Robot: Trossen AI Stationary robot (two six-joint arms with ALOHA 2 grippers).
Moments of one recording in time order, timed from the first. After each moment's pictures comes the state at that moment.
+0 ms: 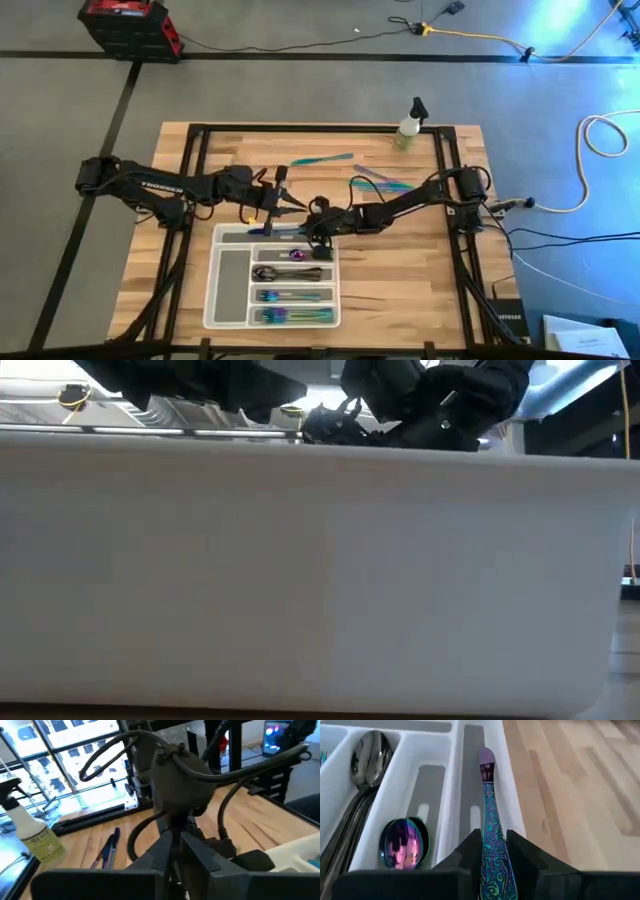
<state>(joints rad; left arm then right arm) 0.05 1.24 0.65 0.44 0.17 0.30 0.12 1.96 1.04 0.33 0.12 0.01</state>
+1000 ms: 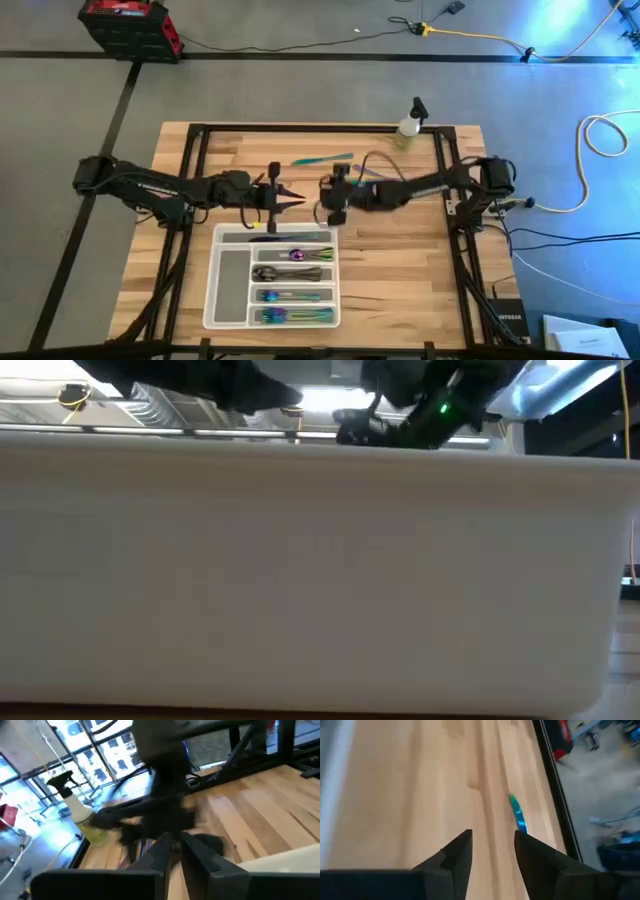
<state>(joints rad) -0.01 1.21 0.65 0.40 -0.11 0.37 -0.03 1.74 1.00 0.01 0.40 -0.36</state>
